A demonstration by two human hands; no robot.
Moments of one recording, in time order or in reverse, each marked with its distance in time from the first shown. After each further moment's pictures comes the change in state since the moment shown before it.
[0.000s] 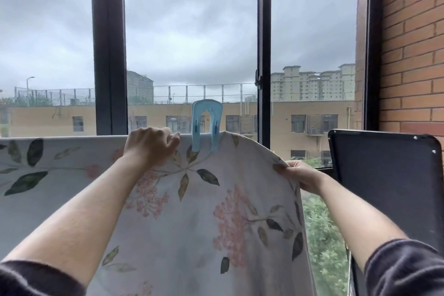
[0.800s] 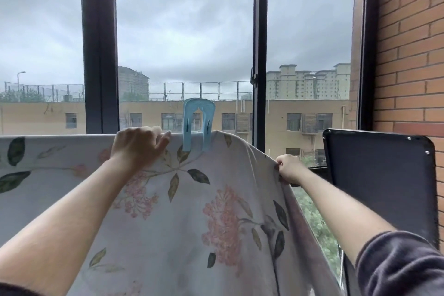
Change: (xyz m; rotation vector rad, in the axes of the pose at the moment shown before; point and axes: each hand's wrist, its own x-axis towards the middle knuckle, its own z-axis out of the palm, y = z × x) left_hand -0.002 -0.005 0.011 -0.035 0.101 0.024; right_hand 0.033 -0.006 0.000 -0.896 0.406 0.066
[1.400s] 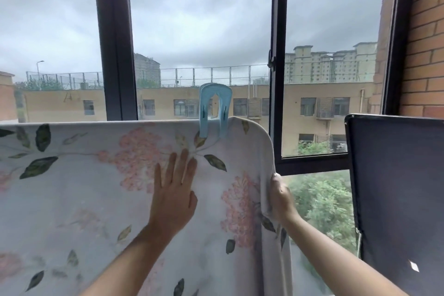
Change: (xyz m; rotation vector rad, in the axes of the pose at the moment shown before) left_hand -0.124 0.035 0.065 0.043 -0.125 0.037; right_hand -0.078 -0.041 0.121 0.835 0.167 0.008
